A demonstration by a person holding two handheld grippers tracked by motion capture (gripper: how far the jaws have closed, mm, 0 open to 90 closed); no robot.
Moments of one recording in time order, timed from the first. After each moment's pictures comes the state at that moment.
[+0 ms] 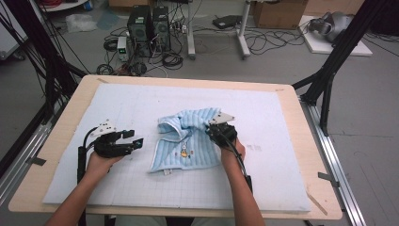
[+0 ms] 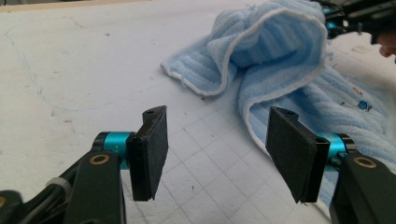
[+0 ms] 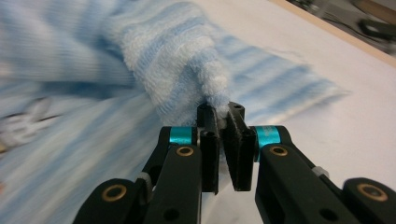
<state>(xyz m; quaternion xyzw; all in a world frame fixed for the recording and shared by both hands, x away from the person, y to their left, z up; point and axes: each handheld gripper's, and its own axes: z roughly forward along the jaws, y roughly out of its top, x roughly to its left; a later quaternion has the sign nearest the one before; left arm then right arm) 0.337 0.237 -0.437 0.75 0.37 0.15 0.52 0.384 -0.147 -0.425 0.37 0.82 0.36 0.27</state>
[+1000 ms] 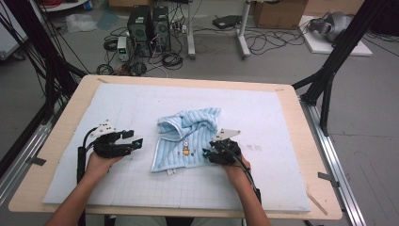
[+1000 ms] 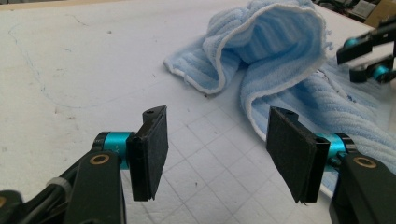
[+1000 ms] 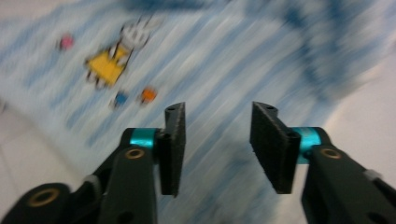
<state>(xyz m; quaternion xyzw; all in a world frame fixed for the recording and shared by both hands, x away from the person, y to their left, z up) 0.336 0.238 -0.438 0.75 0.38 0.16 0.52 0.335 -0.161 -0.447 0.33 0.85 0.37 0.15</state>
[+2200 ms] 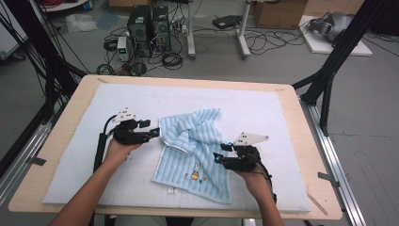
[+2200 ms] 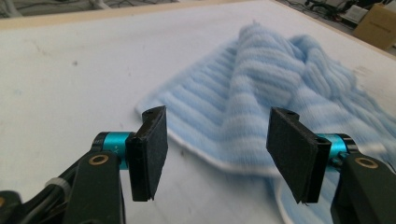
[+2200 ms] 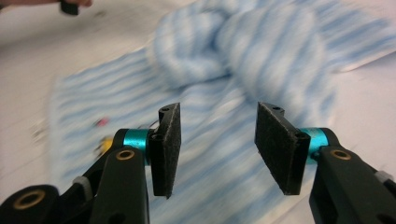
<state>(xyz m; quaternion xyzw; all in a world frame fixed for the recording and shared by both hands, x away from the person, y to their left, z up) 0.385 0.178 -0.422 0.76 0.38 0.14 0.51 0.307 -0.209 -0.415 0.32 0.82 0.46 0.12</state>
